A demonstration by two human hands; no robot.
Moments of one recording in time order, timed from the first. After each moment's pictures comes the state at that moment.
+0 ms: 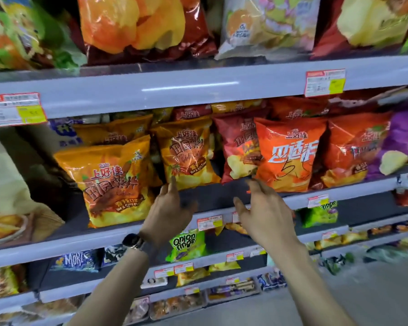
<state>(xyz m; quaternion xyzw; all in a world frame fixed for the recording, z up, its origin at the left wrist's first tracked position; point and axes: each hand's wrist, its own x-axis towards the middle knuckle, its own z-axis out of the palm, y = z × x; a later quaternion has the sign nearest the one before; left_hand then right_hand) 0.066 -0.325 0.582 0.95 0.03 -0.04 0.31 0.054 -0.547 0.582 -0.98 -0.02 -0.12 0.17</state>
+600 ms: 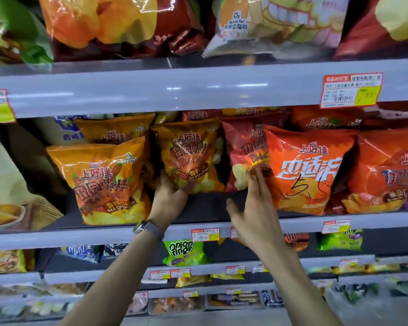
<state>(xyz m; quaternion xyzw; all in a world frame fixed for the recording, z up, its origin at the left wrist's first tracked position) 0.130 -0.341 0.555 0.85 0.17 0.09 0.50 0.113 -0.557 0.558 -0.94 -0.09 -0.11 0.32</state>
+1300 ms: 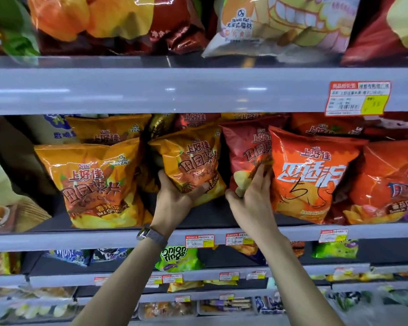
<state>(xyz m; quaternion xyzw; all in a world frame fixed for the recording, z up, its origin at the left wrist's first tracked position) 0.140 -0.365 0.547 0.79 0.15 0.15 0.57 0.156 -0.555 0.554 -0.90 -0.03 -0.07 0.43</state>
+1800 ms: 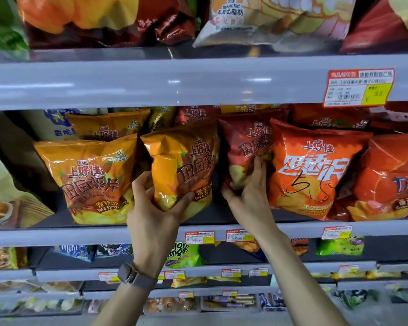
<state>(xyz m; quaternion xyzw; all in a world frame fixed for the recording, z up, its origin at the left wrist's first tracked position) 0.067 -0.376 0.570 0.80 0.19 0.33 0.47 0.158 -0.554 0.550 -0.86 -0.06 -0.06 0.50</state>
